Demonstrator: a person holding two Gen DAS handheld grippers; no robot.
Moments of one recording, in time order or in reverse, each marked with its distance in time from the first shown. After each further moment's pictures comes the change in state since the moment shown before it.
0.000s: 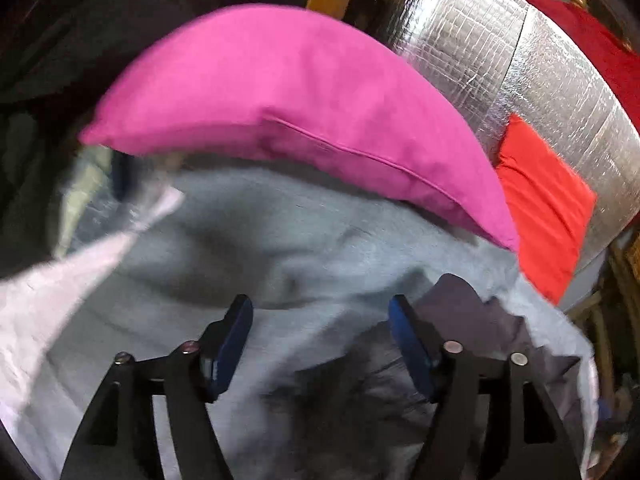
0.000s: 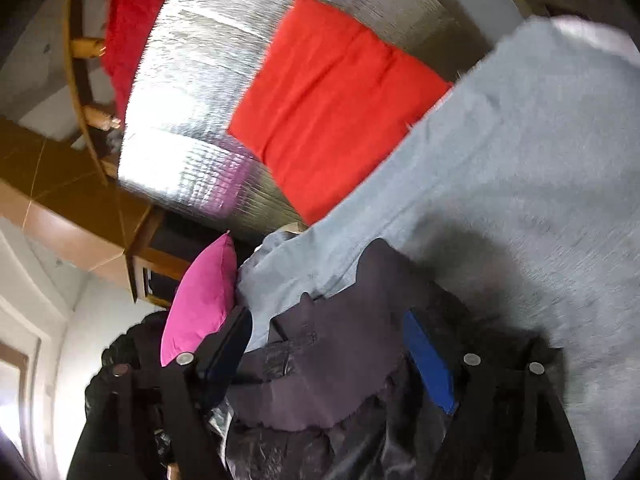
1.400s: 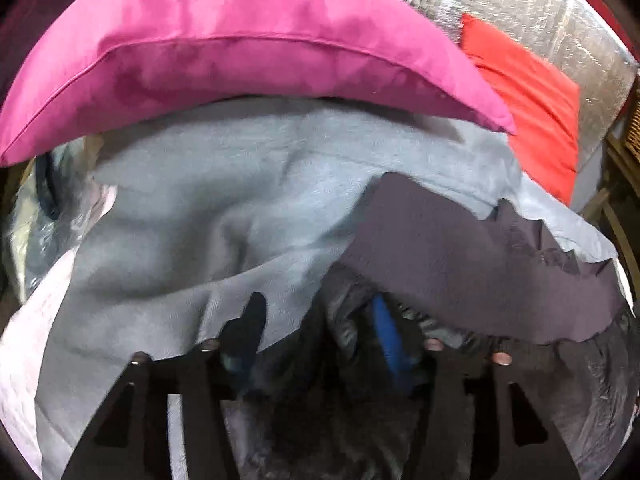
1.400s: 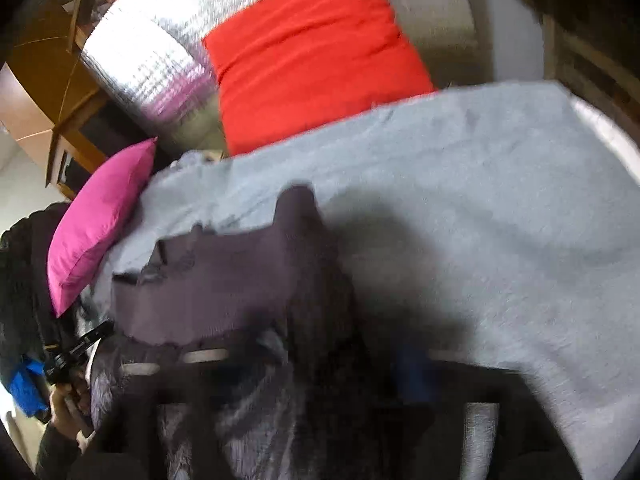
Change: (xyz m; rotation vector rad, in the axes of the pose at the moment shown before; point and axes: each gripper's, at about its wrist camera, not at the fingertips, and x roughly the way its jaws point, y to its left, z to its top) left arm 0.051 -0.054 -0.041 0.291 0.156 -0.046; right arm 0.015 -0.014 -0.006 -0.353 0.131 -0.359
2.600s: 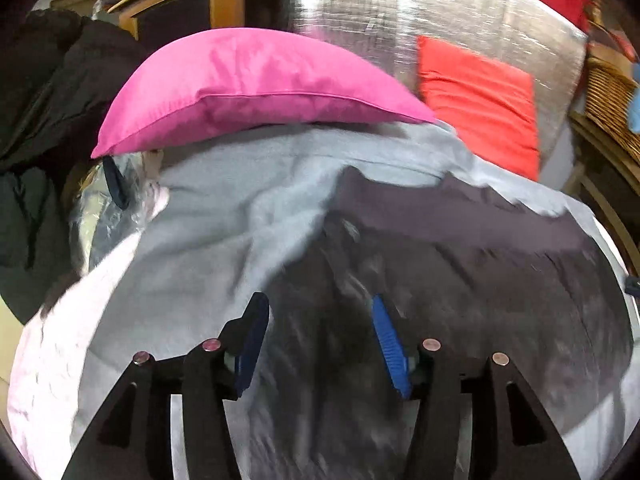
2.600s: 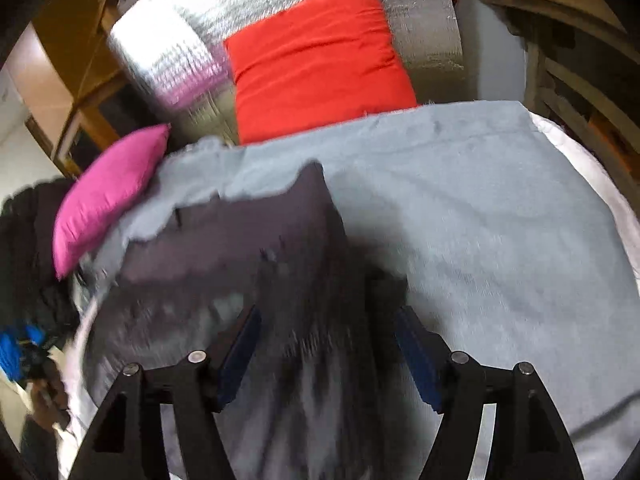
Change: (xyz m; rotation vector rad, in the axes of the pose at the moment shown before) left arm -0.094 -0.009 -0.082 0.112 -0.173 0.033; right arm -0.064 0.015 -0.059 -0.087 0.009 -0.065
